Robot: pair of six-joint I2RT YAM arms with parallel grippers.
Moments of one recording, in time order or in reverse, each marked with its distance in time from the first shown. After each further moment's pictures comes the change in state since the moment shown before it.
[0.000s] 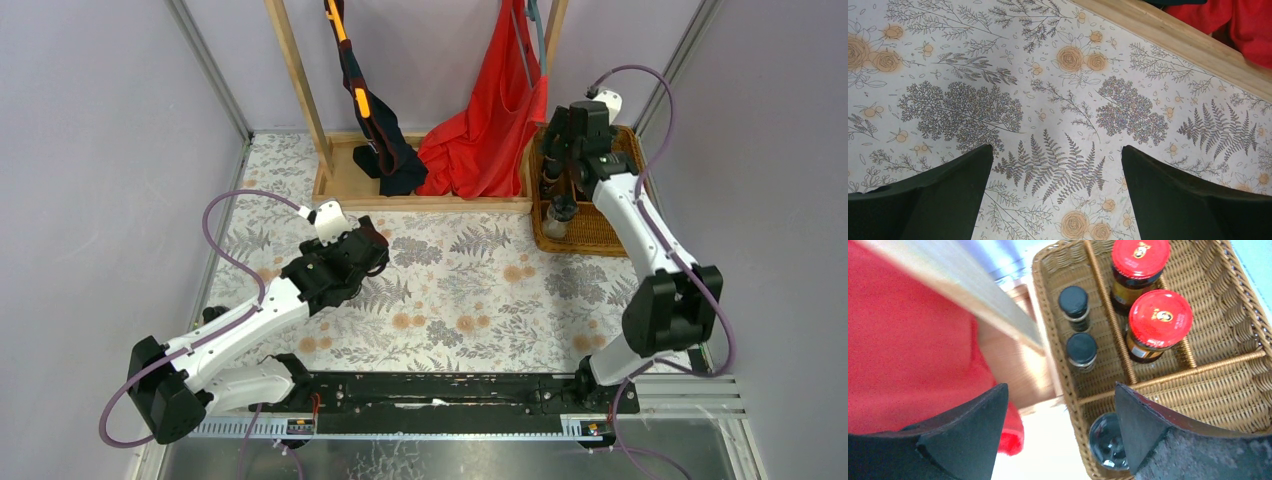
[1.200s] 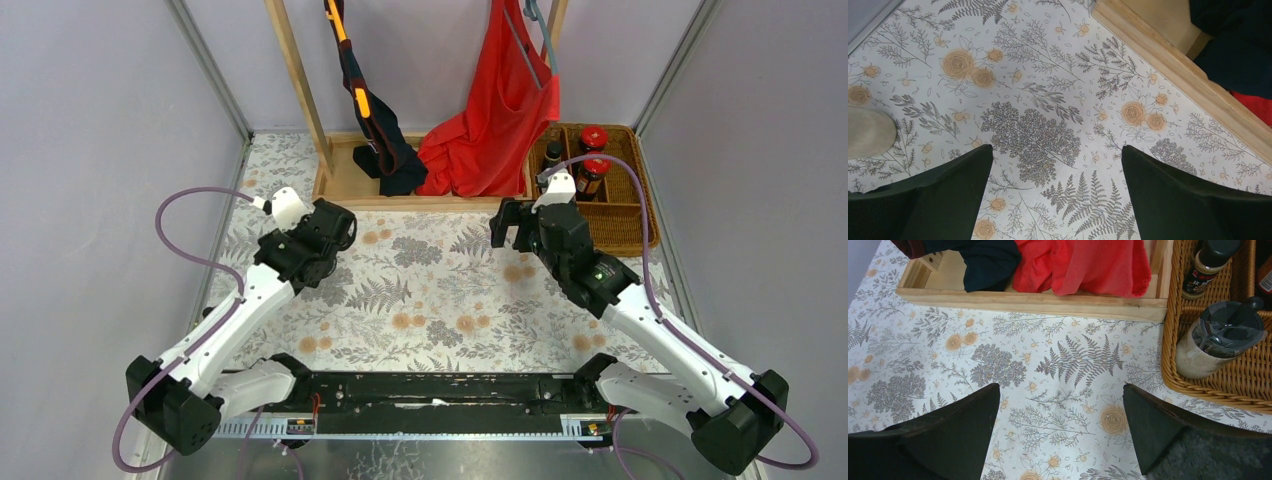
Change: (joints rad) left arm 0.262 0.001 0.106 -0.176 -0.034 -0.006; right arm 0.486 -0.642 -0.611 0.121 0.018 -0.016
